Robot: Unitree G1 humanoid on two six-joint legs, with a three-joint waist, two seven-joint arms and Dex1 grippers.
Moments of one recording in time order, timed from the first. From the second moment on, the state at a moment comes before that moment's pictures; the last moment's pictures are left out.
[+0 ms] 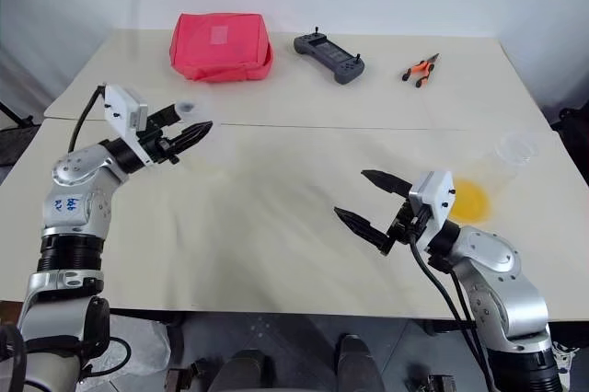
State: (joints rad) left arm -0.71 0.55 0.16 0.34 -0.33 0.13 -0.82; right arm -0.10 -0.58 -0.14 -0.40 0.62 0.31 0.84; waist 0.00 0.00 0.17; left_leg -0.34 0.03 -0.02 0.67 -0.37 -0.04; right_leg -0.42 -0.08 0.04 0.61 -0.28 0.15
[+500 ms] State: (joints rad) left arm -0.76 0.38 -0.08 0.25 -0.35 0.13 -1.08; right arm 0.03 -0.70 -0.27 -0.41 0.61 0.30 0.93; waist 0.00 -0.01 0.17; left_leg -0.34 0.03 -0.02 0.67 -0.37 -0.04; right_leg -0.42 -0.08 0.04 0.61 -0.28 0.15
